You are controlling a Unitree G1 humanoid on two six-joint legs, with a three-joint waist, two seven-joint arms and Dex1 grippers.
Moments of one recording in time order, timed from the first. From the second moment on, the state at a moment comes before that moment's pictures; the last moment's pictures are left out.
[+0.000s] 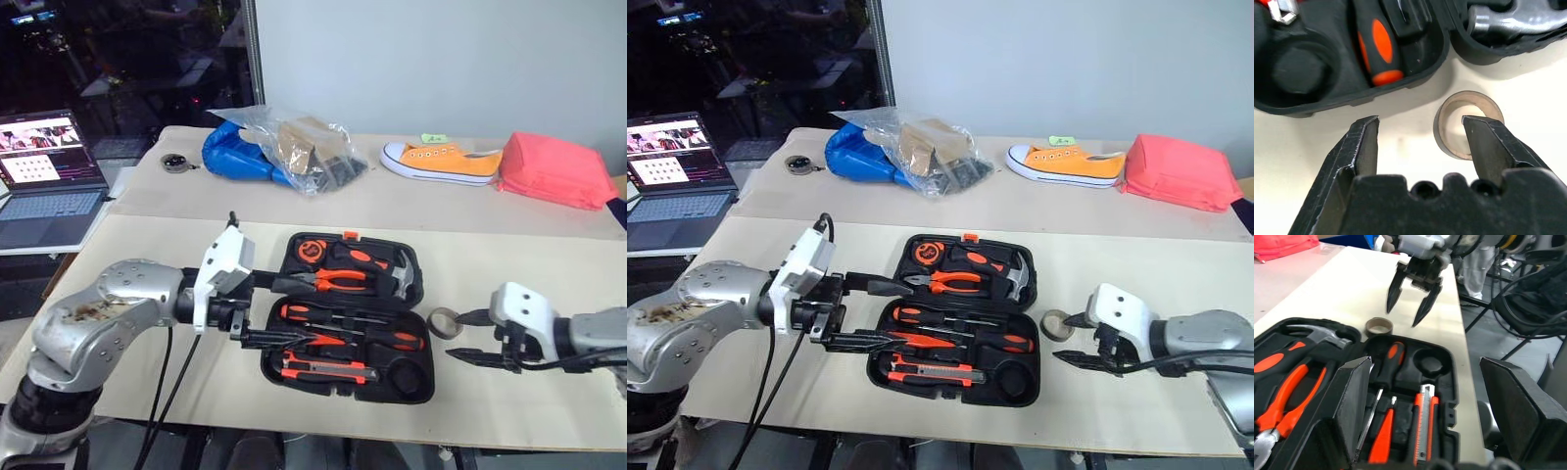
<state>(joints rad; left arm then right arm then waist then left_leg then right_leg) -0.37 0.82 0.03 -0.60 -0.85 0.82 -1.05 0.05 -1.07 -0.11 -0.34 0.27 0.42 1.09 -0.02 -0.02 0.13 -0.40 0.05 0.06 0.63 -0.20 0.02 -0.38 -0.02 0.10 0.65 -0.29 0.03</state>
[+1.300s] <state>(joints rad) -0.03 0.95 0.10 -0.65 -0.78 0.62 -1.19 0.01 -1.13 0.11 -0.80 0.33 0.66 1.06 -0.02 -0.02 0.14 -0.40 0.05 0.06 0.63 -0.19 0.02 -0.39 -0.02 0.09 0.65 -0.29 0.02</state>
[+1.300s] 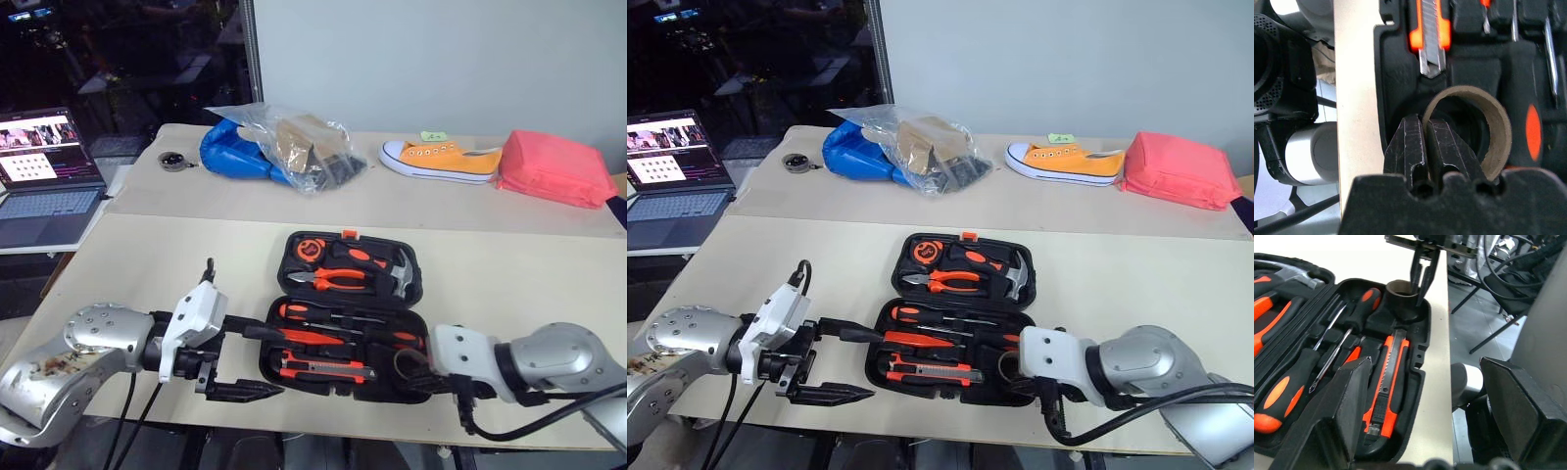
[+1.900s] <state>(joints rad) -0.08 0.95 0.10 -0.64 -0.79 0.62 -1.19 0.03 -1.16 0.09 -0.79 0.36 0.69 1.07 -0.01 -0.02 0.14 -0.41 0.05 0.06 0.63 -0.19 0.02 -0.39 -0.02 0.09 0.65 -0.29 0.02</state>
